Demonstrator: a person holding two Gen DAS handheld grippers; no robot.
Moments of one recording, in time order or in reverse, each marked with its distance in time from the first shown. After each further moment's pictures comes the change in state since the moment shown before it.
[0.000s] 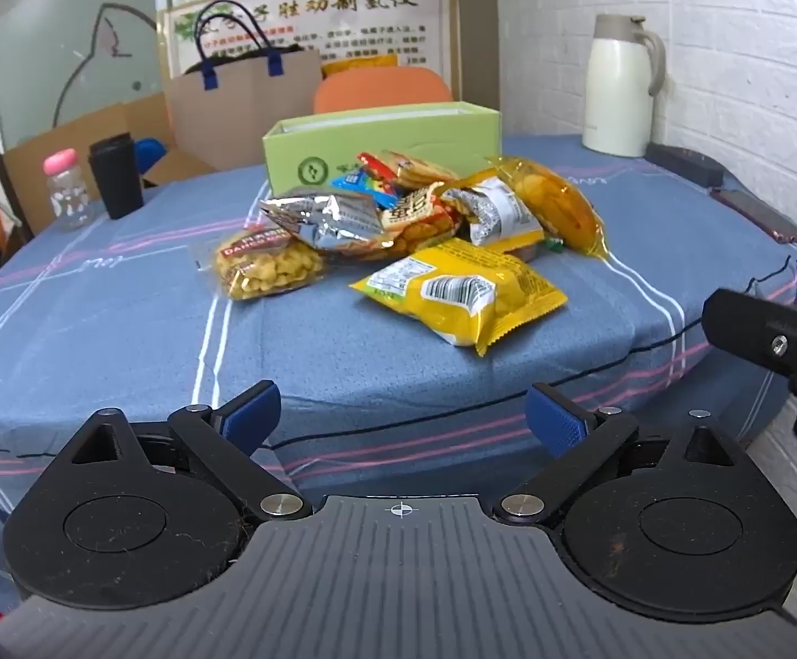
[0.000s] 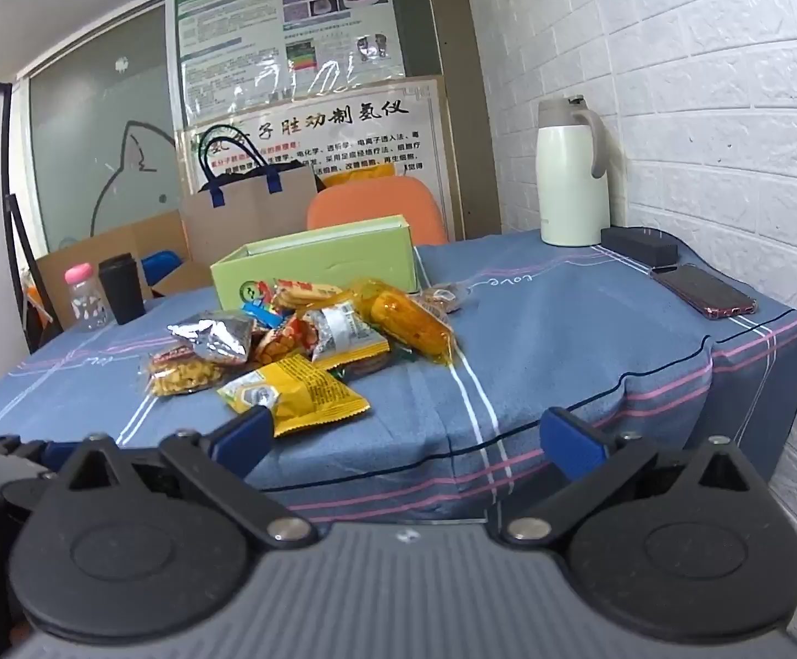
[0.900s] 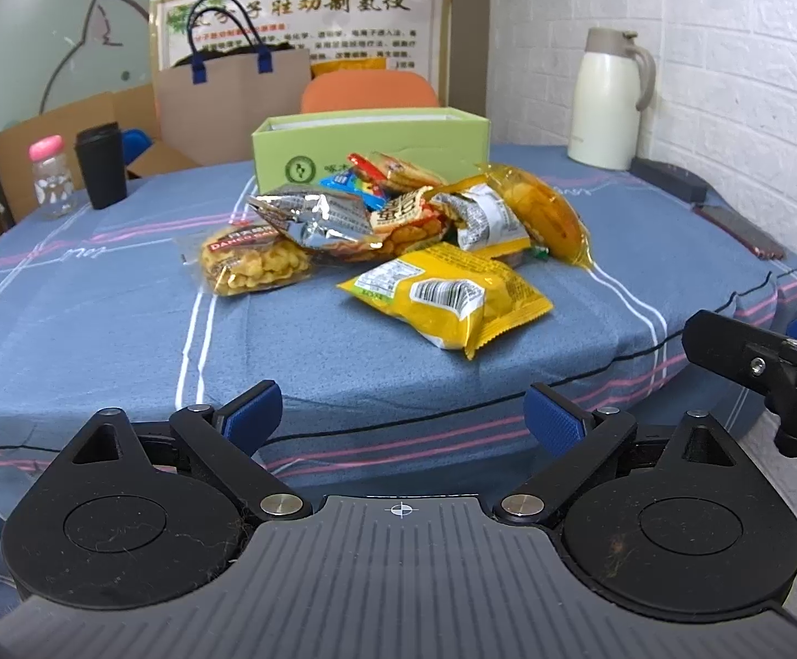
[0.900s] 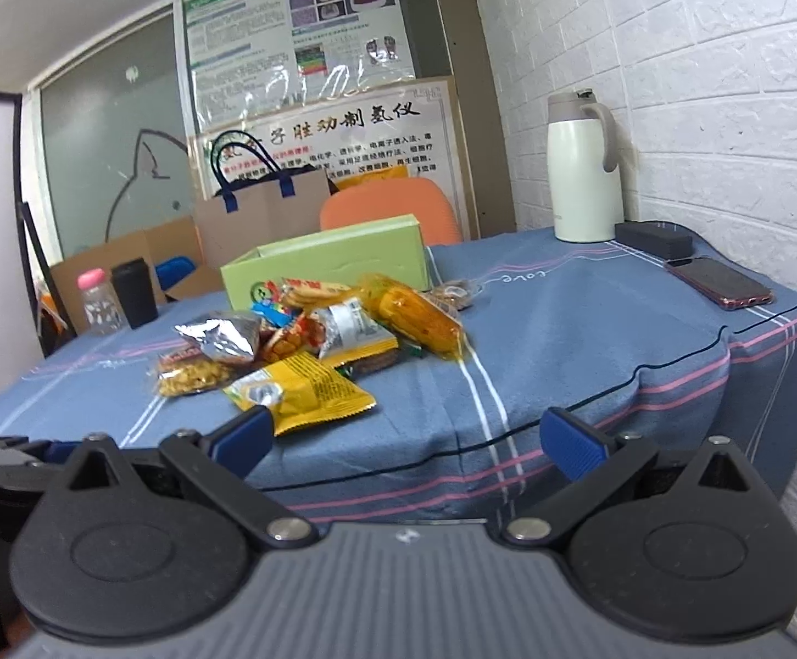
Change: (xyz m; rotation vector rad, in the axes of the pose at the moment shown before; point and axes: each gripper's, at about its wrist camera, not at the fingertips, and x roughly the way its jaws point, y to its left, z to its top) left arm -0.001 0.009 -0.002 -0.045 -0.019 -0.070; right arm 0.007 -0.011 -0.007 0.039 0.005 0.068
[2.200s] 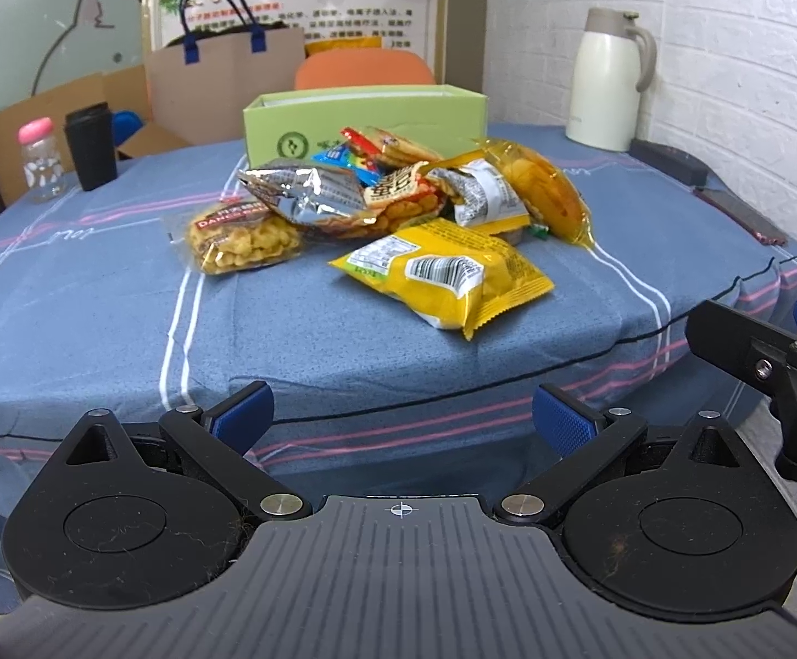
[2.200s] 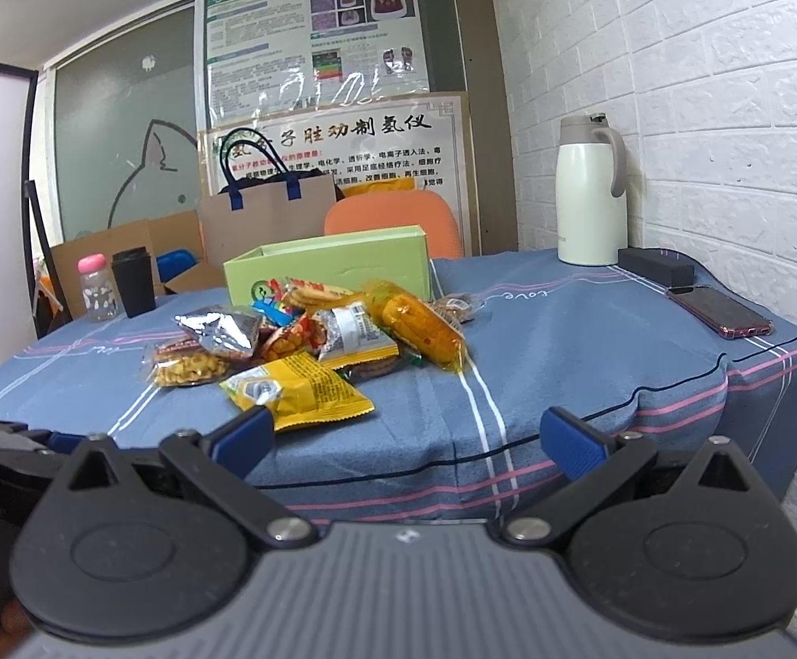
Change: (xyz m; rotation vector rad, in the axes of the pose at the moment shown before) left arm 0.014 -0.001 -0.001 0.004 0.056 -0.004; right arm 0.003 0.010 -0.004 -0.087 -0.020 -0.026
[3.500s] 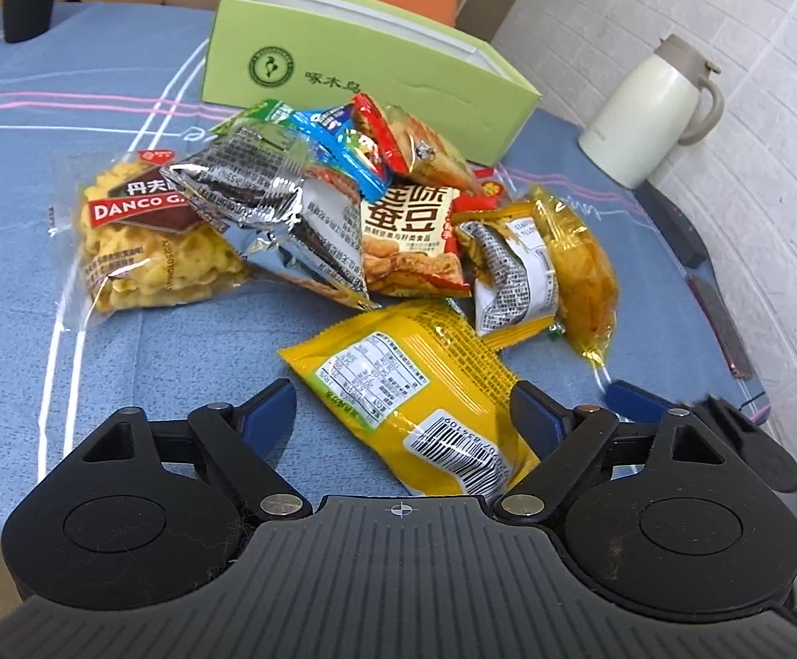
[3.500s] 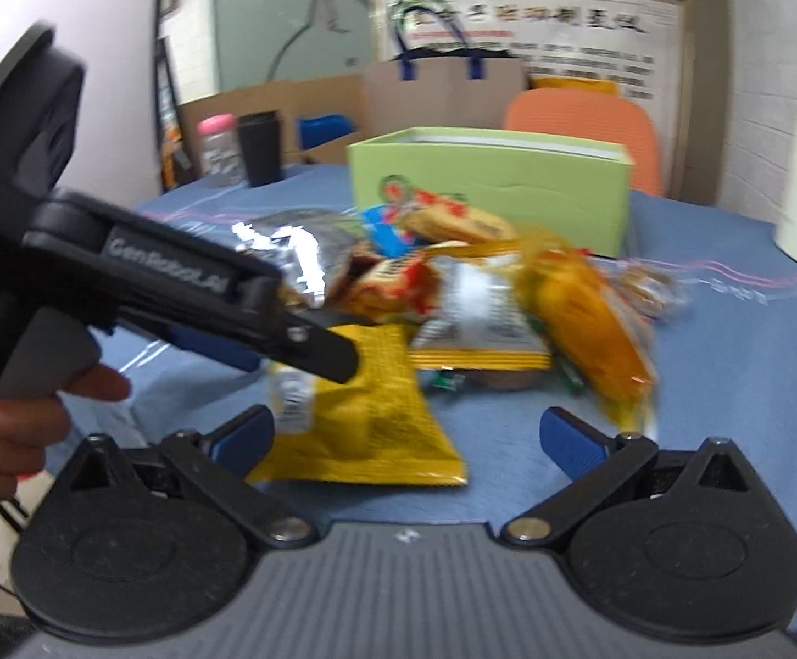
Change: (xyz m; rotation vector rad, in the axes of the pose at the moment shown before) left arm 0.102 0.057 0.093 -0.313 0.249 -0.240; right arm 0.156 0.022 0.041 -0.272 0.296 0.429
